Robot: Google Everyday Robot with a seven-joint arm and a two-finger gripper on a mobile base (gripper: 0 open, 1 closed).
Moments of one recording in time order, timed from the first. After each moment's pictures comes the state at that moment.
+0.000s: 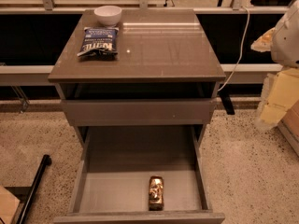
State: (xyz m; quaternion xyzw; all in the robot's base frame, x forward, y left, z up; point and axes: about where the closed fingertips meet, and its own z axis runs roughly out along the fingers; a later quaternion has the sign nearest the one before) arm 0.438 -0.217 0.976 -0.60 0.78 -0.03 0.16
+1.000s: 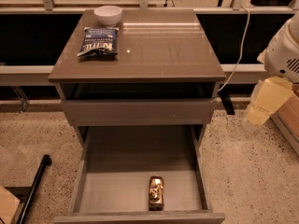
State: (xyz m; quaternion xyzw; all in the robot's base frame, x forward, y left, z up) arm 0.454 -0.231 0.945 -0.52 0.84 -0.03 0.15
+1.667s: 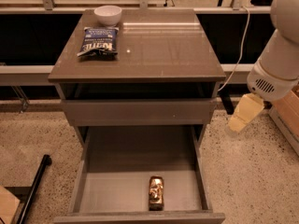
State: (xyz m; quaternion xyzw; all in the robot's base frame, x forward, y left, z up) arm 0.478 -0.261 0.865 -0.37 0.92 -0.04 0.08
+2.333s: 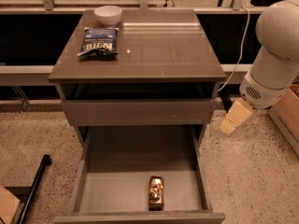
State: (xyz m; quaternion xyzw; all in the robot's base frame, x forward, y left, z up) arm 0.487 -0.266 0.823 -0.30 0.95 -0.03 0.05
